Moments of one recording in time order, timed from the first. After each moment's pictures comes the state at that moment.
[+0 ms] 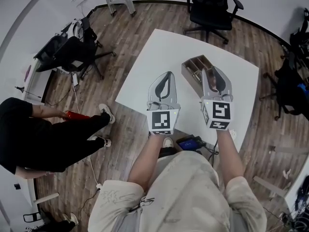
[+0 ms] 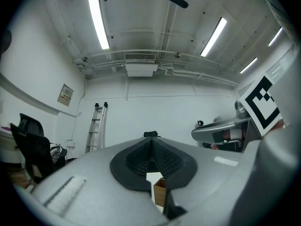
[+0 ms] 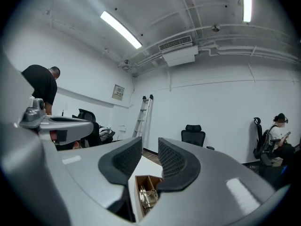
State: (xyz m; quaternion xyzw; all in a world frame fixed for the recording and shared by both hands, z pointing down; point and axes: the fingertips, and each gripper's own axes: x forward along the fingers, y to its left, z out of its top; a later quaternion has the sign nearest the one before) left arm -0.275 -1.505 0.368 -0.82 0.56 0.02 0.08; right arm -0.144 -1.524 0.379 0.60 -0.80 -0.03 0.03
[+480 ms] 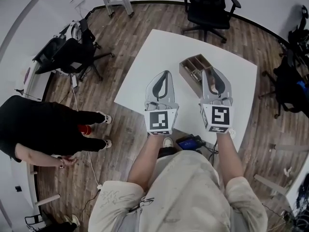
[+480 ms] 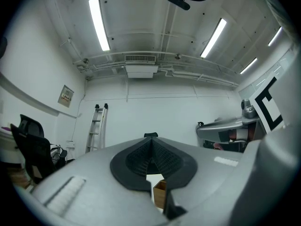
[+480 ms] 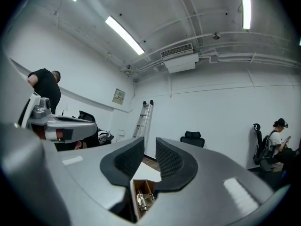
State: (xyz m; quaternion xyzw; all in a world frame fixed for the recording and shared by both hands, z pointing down) left arm -0.268 -1.510 0.372 -0.82 0.56 0.03 0.09; right arm -0.134 -1.516 0.377 0.60 -0.80 -0.06 0.01
